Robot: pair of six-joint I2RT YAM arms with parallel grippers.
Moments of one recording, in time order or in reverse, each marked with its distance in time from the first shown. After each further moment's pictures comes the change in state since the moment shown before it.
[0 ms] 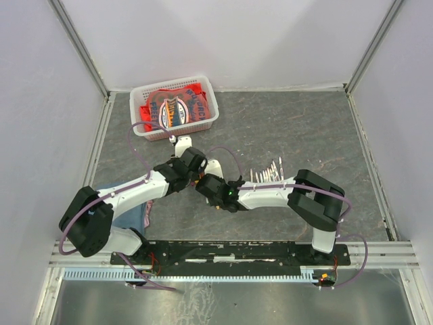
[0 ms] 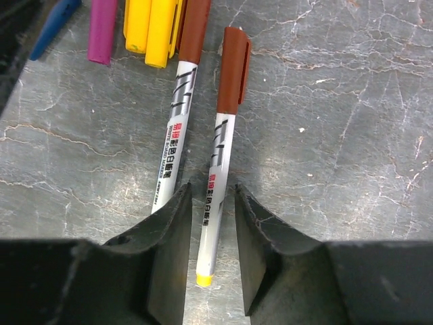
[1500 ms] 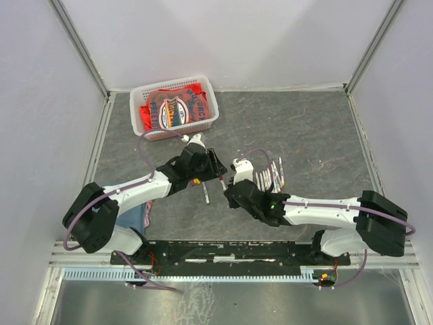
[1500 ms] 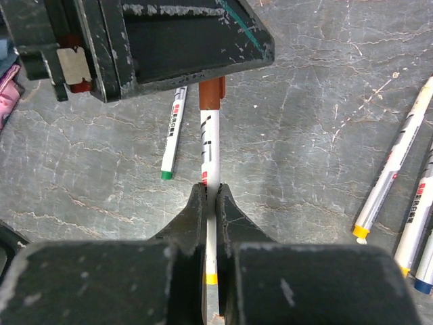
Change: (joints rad) left arm 0.000 0.037 -0.018 0.329 0.515 -0.188; right arm 0.015 -0.505 -0.389 0.206 0.037 0.042
